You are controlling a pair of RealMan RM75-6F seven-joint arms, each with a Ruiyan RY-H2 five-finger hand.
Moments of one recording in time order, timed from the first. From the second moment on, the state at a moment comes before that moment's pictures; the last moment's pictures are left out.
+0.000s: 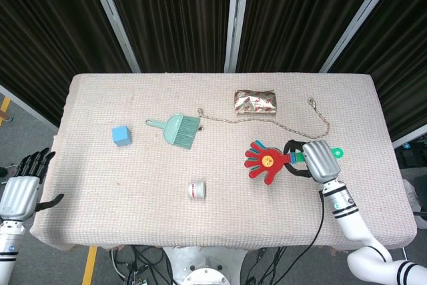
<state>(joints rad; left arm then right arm) -0.13 -1.24 -0.04 -1.40 1.49 1.45 -0.09 0.43 -1.36 0.23 -1.51 -1.50 1.13 0.06</state>
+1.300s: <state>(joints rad) -0.13 -1.22 -0.04 -1.42 1.50 1.45 -0.11 0.33 -1.29 0.10 -1.51 -1.46 1.30 0.07</state>
